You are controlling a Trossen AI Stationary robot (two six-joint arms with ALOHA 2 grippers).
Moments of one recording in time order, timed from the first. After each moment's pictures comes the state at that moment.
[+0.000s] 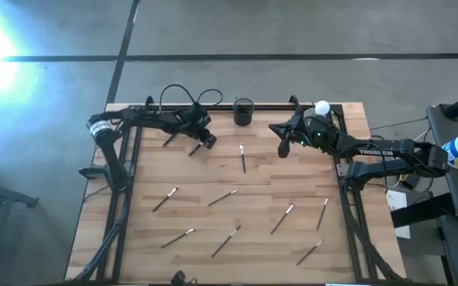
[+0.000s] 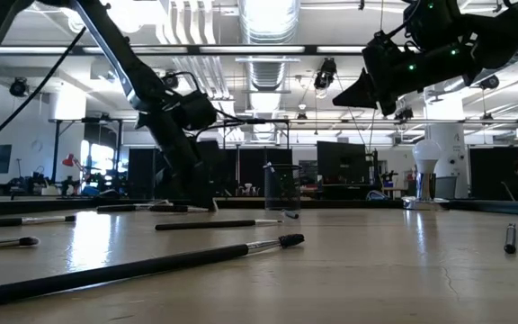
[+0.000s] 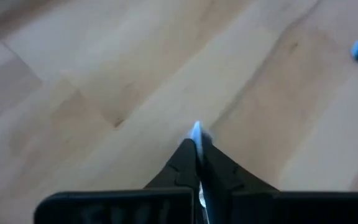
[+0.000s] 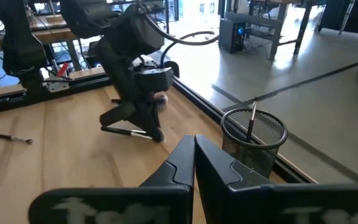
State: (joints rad) left arm 0.62 1.75 0.92 -0.10 0.09 -0.22; right arm -0.43 1.09 0.45 0.45 0.03 0.08
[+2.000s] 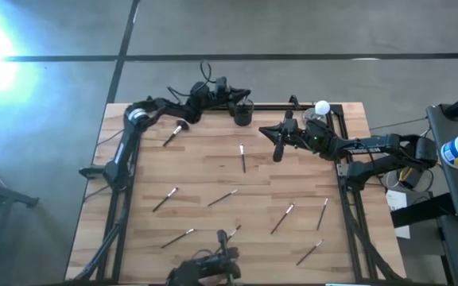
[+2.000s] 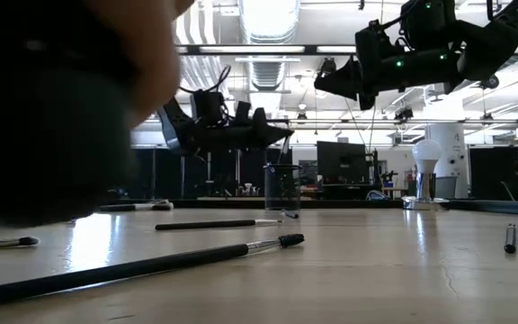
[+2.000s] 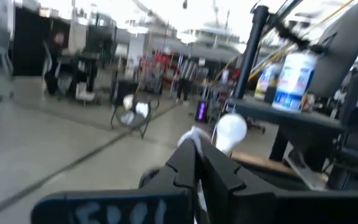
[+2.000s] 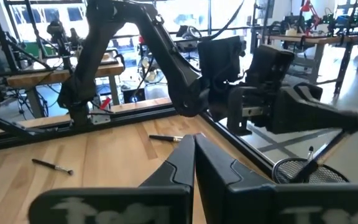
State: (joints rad) left arm 0.72 2.22 1.30 1.15 0.49 -0.26; right arm -0.37 1.25 0.45 0.78 -0.06 0.08
